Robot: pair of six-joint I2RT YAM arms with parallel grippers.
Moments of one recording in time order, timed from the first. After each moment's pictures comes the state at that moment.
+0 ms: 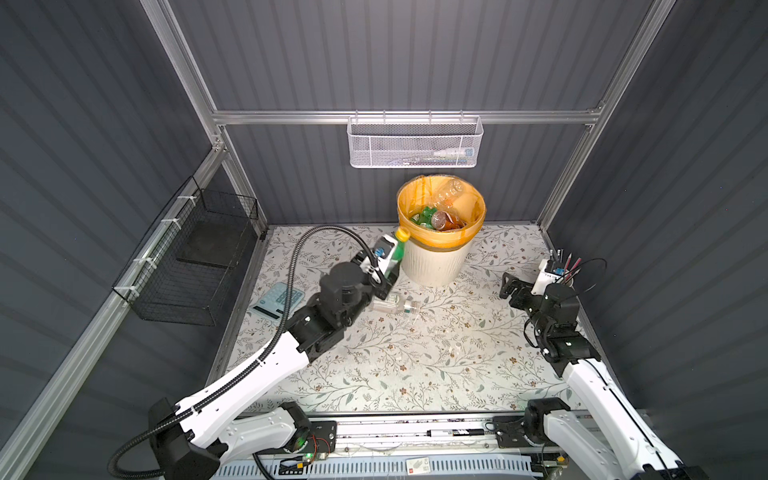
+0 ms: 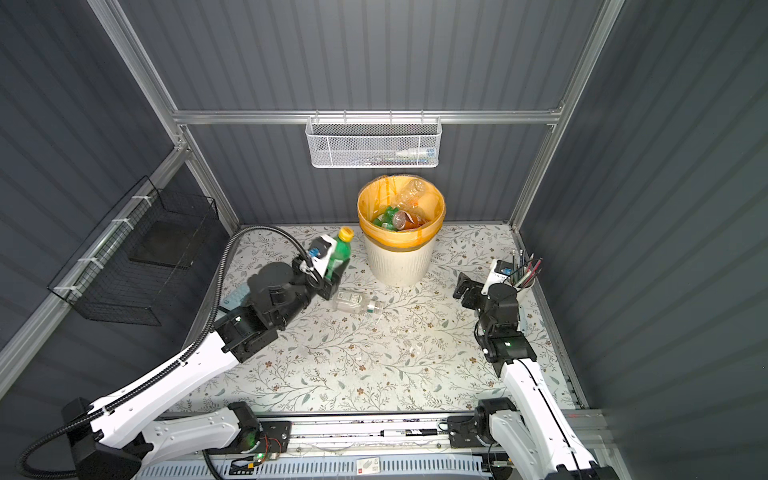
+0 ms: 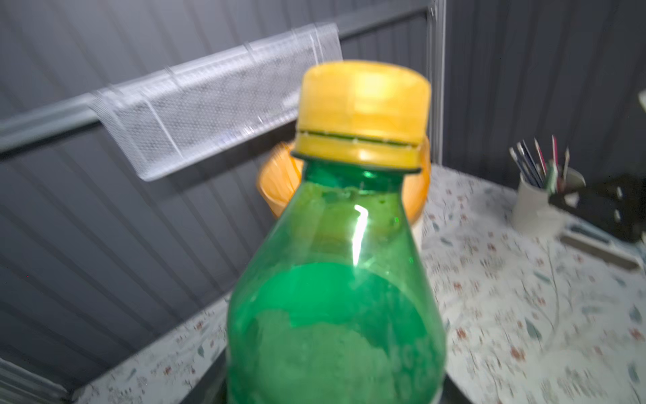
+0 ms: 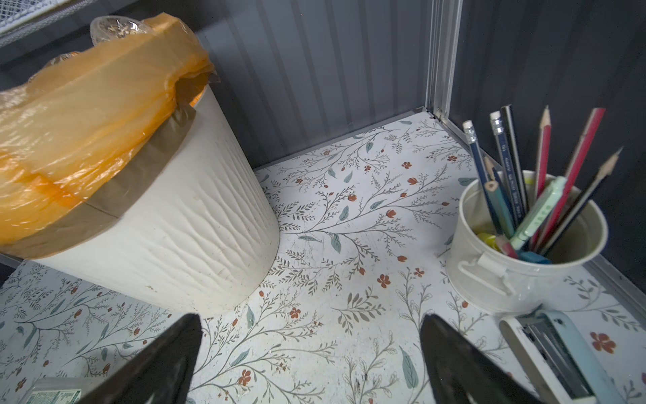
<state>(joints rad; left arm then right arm) -0.81 1.11 1.09 0.03 -0.29 0.24 0.08 0.81 0.55 -0.04 0.10 0.33</state>
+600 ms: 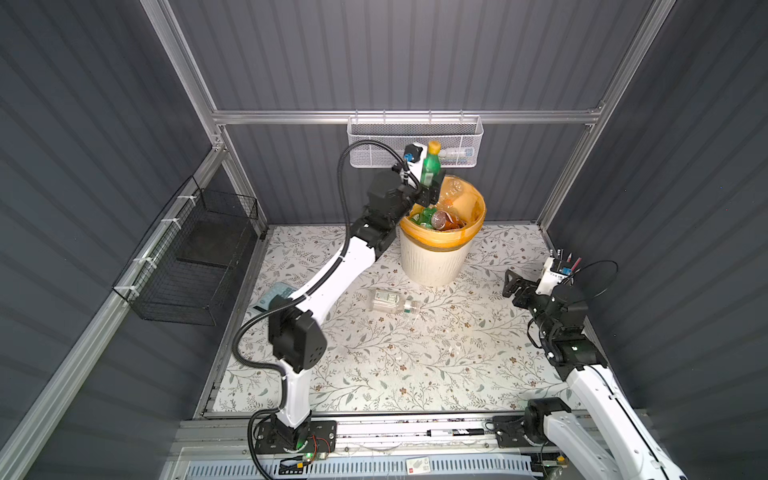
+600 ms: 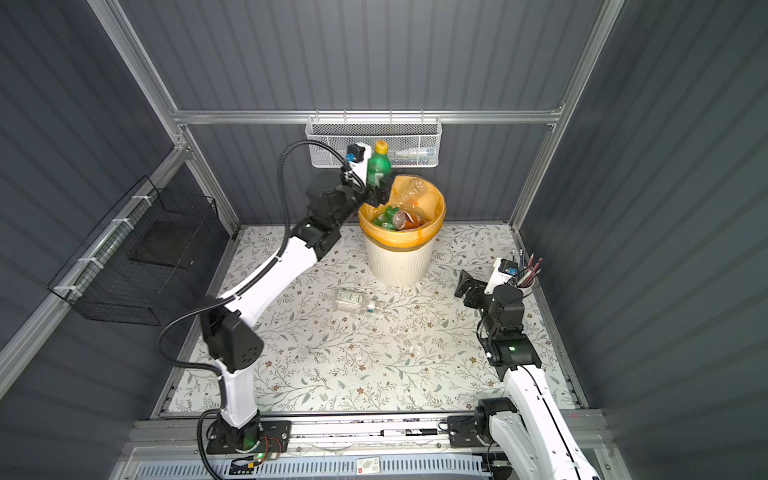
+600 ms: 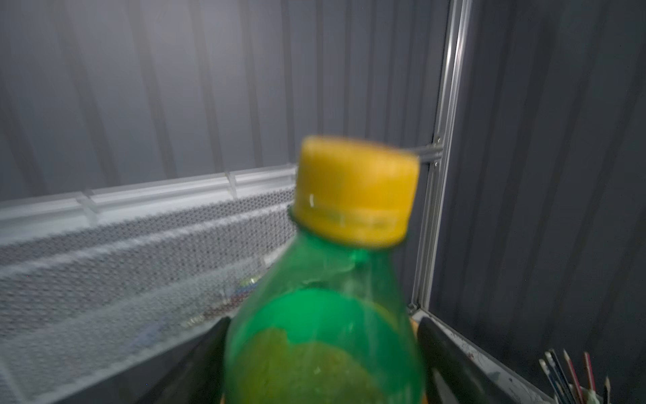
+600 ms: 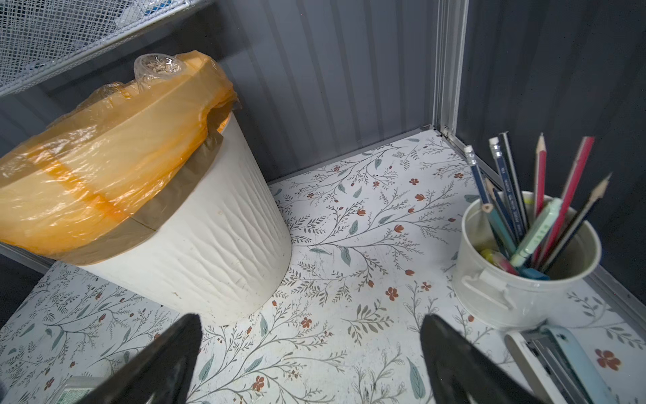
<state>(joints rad) -0.65 2.04 2.08 0.00 0.02 -0.01 0.07 0.77 0.57 -0.06 0.07 0.33</state>
